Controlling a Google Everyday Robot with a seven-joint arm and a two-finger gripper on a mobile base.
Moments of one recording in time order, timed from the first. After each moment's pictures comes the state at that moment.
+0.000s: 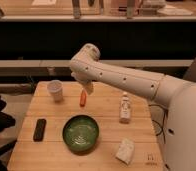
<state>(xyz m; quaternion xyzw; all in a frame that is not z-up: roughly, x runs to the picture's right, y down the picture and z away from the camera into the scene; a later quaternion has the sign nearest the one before) -0.078 -0.033 0.786 -0.11 -0.14 -0.33 0.93</state>
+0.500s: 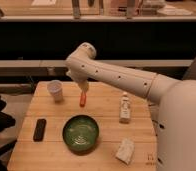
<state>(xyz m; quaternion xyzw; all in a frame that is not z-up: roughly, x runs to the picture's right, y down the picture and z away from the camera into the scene) -0.116 -0.037 0.794 -0.11 -0.16 -0.35 0.92</state>
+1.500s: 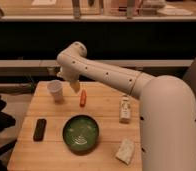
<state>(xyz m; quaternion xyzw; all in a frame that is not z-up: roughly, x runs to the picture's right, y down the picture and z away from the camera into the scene) -0.153 -0.033 0.814 -0.13 -0.20 -0.37 0.90</state>
